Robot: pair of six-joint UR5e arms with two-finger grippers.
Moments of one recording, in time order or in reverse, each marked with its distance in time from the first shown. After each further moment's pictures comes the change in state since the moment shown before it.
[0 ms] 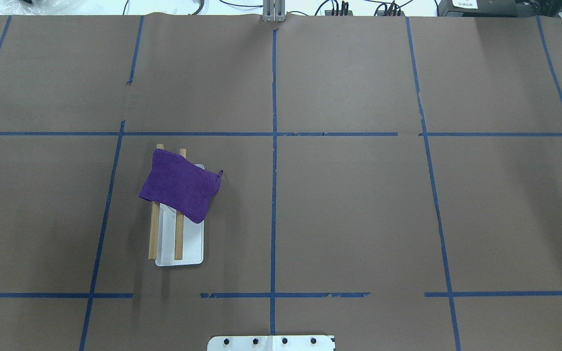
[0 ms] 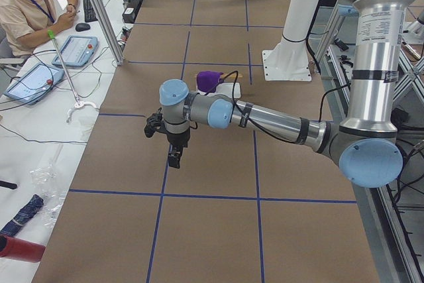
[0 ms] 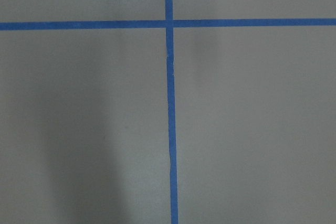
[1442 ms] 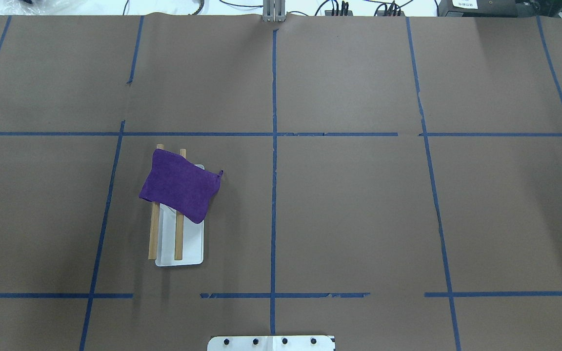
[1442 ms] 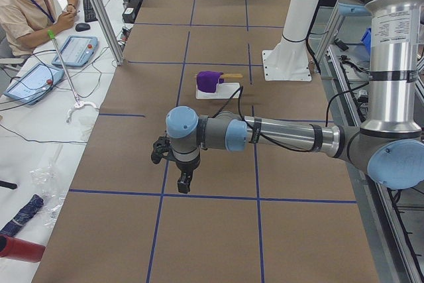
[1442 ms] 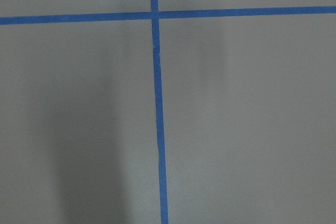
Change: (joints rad) left arm -0.093 0.057 0.031 0.006 -0.053 0.126; right arm 0.038 -0.076 0.007 0.100 0.022 0.006
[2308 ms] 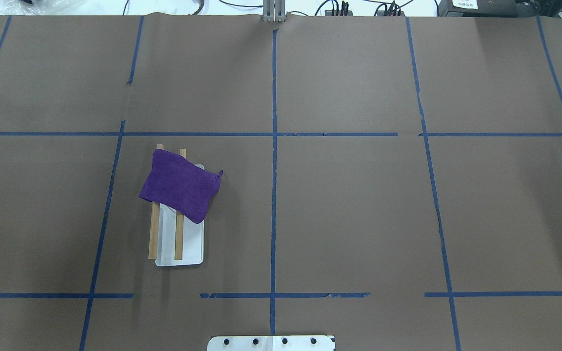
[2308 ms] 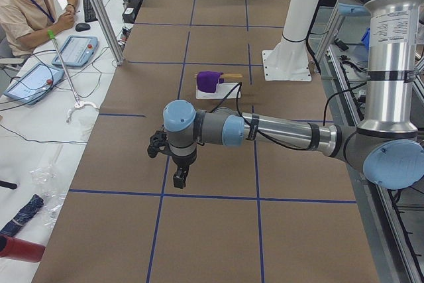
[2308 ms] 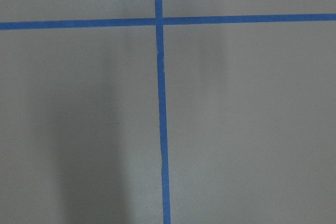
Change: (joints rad) left arm 0.001 -0.016 0.003 0.000 0.002 -0.005; right arm -0.002 0.011 -0.002 0.002 0.002 0.000
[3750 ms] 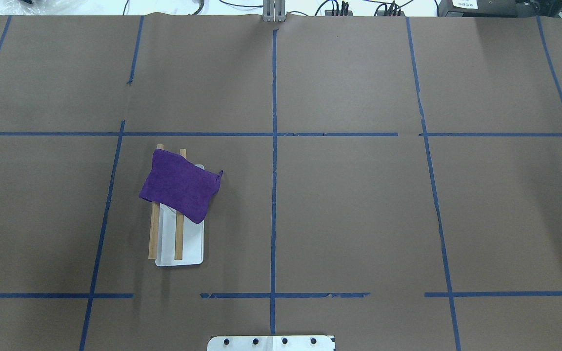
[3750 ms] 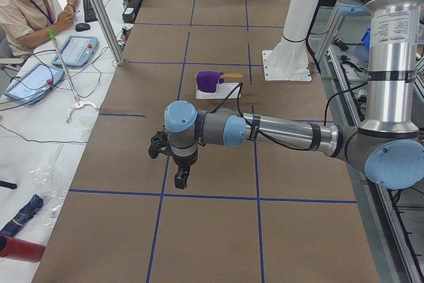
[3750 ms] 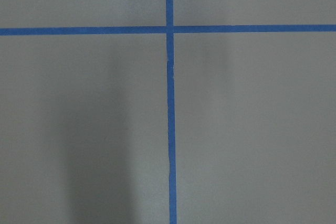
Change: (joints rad) left arm -0.001 0.007 -0.008 0.000 -0.002 -0.002; right arm -0.001 0.002 0.000 0.028 0.014 0.000
